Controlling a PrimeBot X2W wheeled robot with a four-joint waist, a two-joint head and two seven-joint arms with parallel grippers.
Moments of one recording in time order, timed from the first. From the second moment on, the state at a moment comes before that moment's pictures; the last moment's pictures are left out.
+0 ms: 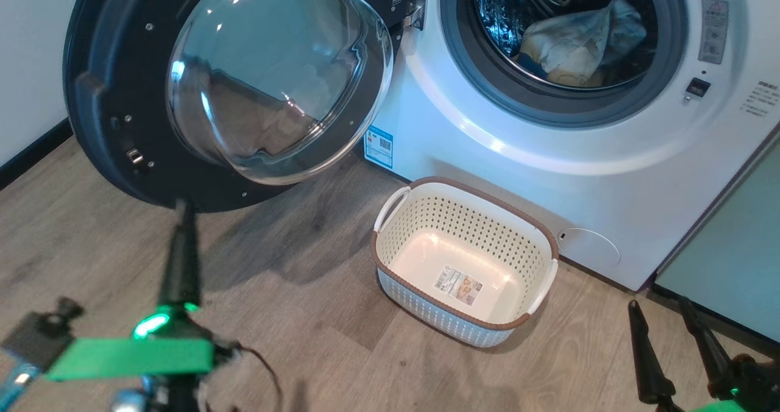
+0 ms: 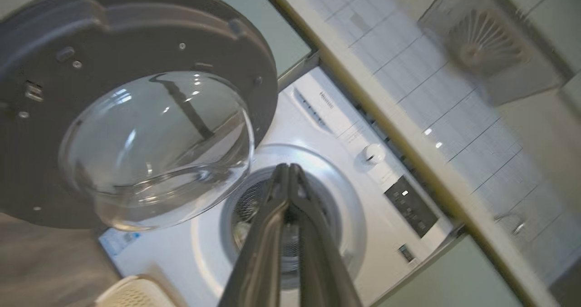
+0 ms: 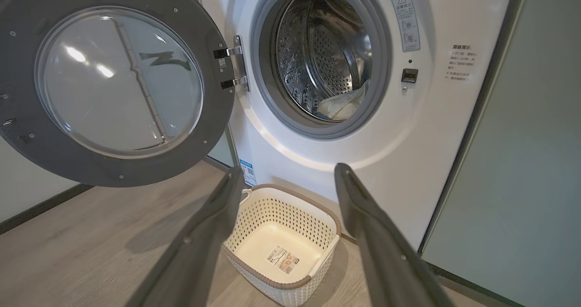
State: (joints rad) left arm 0.11 0.07 0.00 -0.35 -0.98 -0.10 -0.26; right arm 0.20 -0.05 0.04 -0.09 0.16 0.13 -0.14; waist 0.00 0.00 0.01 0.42
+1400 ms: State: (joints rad) left arm -0.59 0.57 0.55 0.63 -1.72 -0.10 -0.02; right arm 0.19 -0.17 0.02 -0.24 0.17 0.13 -0.02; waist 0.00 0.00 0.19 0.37
